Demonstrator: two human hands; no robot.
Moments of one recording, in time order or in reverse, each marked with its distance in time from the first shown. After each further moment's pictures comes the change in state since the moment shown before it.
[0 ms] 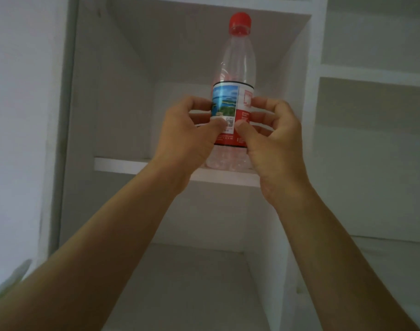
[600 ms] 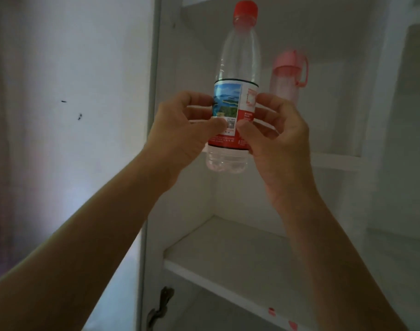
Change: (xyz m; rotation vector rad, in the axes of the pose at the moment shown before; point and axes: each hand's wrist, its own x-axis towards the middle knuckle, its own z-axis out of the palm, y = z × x) left_hand -0.072 0.034 -0.041 0.384 0.189 -0.014; right_hand -0.043 0.017 0.020 0.445 -0.285 0.092
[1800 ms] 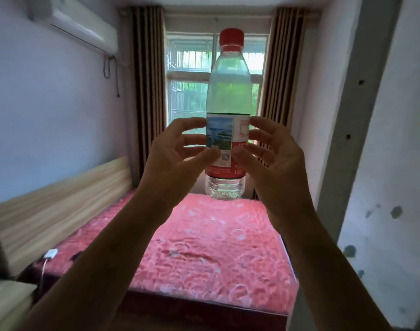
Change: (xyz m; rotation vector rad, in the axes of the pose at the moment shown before) left_hand -0.371 0.234 -0.219 0.772 0.805 -0.103; right_hand -0.299 -0.204 0.203 0.831 -0.820 0.243
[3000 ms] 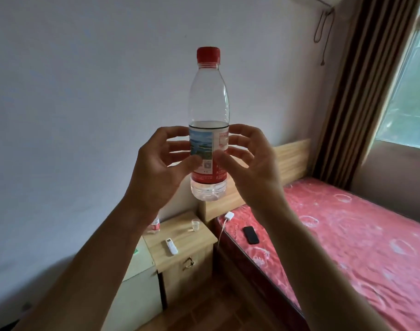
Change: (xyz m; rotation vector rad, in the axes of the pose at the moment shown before) left_hand 0.002 -0.117 -0.463 0.652 0.719 -0.212; right_hand 0.019 0.154 0.547 0.592 -0.715 0.183
